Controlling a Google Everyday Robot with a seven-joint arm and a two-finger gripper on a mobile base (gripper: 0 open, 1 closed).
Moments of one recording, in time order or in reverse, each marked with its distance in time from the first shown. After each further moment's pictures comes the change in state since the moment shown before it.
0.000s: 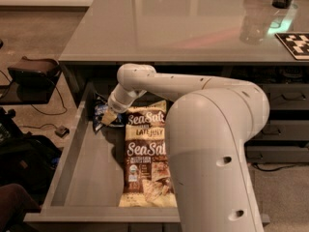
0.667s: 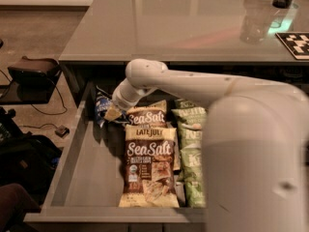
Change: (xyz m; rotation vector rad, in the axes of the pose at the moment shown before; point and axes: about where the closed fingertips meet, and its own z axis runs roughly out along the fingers) arm -0.011 0.018 -0.054 0.039 -0.086 -0.092
